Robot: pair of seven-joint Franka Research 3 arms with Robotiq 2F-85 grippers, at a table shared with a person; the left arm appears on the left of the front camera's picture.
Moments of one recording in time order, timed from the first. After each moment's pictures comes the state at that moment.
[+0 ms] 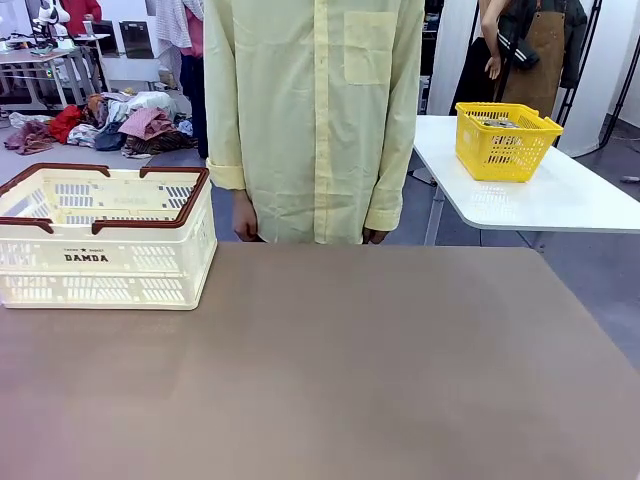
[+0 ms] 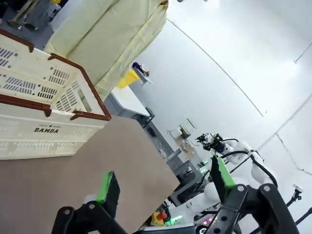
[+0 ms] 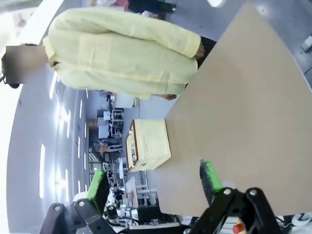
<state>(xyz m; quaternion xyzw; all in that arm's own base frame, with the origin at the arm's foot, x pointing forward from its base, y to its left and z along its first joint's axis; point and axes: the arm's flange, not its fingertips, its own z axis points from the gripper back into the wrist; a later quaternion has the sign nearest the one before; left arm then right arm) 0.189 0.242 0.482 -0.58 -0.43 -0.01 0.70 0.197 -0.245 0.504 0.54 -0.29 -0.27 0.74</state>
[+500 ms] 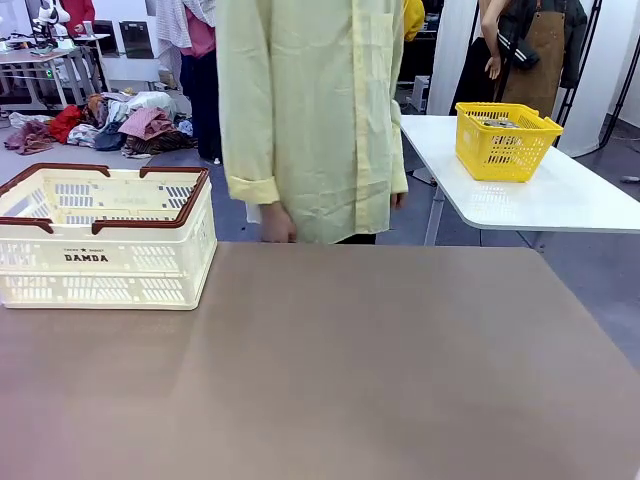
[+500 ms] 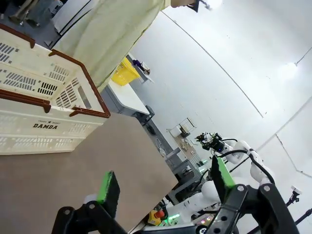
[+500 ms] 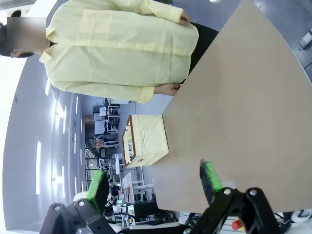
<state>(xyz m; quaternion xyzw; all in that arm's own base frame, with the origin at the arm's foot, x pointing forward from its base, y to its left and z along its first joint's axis) 0.182 0.239 0.493 -0.58 -0.42 -0.01 0.70 0.200 -0.233 0.513 0.54 -0.28 -0.26 0.75</state>
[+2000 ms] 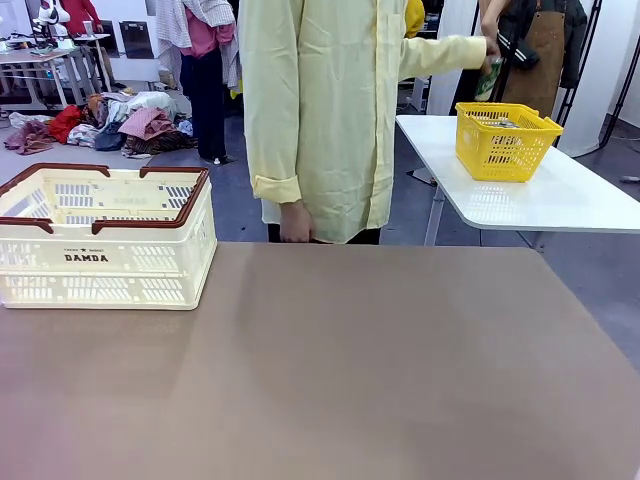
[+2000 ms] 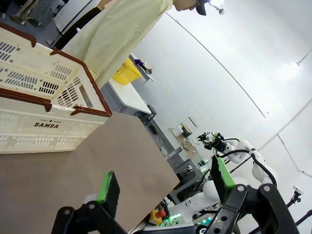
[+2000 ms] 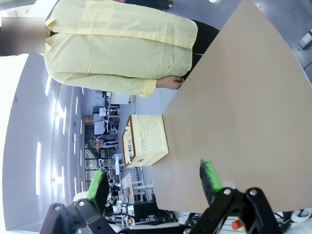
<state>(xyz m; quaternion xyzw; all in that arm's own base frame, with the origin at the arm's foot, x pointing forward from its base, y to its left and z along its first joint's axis) 0.182 0.238 0.492 -0.57 -0.42 -0.01 0.71 0.198 -0.234 0.513 0.54 -0.28 -0.26 0.75</state>
